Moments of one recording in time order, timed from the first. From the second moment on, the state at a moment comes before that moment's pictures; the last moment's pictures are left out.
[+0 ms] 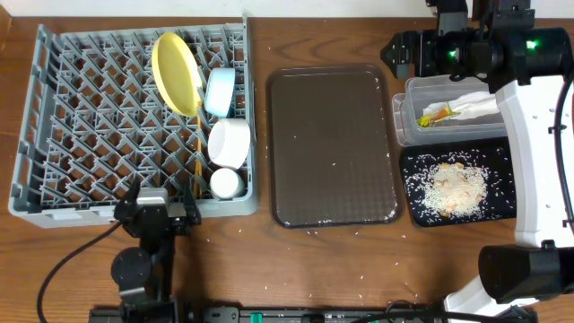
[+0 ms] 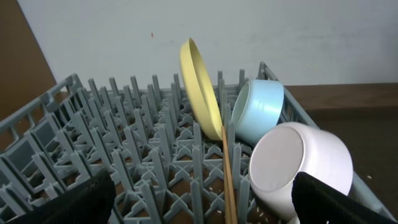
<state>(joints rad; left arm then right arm) 0.17 0.11 0.10 -0.08 0.13 0.07 0.09 1.78 2.00 -1.12 -0.37 0.03</state>
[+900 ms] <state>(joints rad) 0.18 0.01 0.02 -0.10 0.12 0.07 0.09 1.78 2.00 -1.12 -0.37 0.03</state>
